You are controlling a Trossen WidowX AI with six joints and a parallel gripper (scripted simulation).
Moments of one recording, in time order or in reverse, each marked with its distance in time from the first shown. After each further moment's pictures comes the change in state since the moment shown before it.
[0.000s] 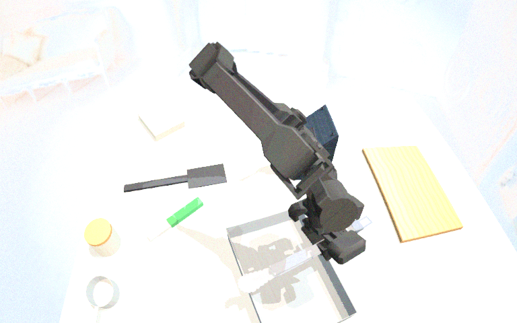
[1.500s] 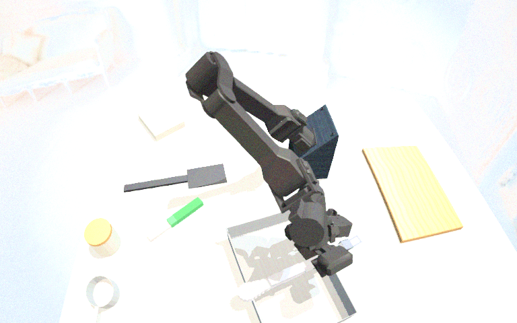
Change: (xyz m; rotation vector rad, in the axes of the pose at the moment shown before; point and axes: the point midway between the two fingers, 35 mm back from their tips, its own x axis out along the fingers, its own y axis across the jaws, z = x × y) arm 0.065 0.026 -0.005 0.000 0.030 -0.107
